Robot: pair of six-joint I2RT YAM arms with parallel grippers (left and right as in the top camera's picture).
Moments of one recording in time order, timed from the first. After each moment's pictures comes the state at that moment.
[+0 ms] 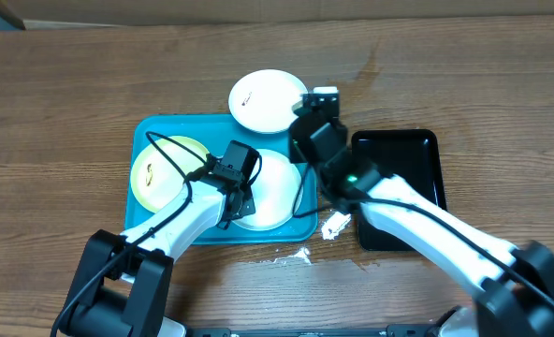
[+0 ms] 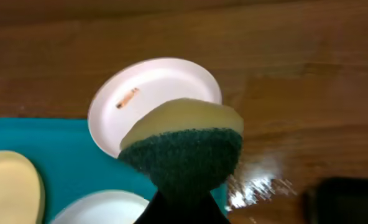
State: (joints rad) left arm -0.41 1.66 0.86 -0.63 -0.15 -0.62; right arm 0.70 1.61 1.12 -0.22 0.39 0.51
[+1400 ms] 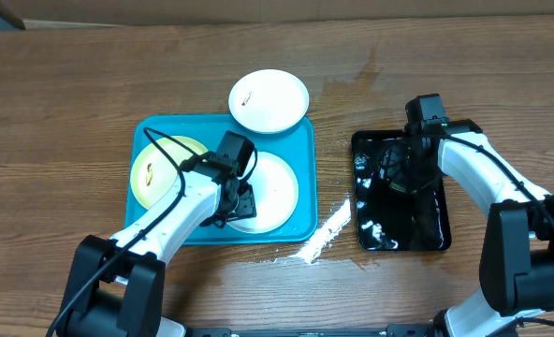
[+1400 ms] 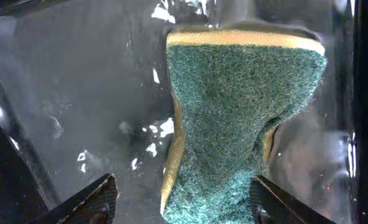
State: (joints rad) left arm -0.38 1.63 0.95 -0.80 -0.06 -0.58; right arm 0.11 1.79 1.12 -0.77 -0.06 0.36
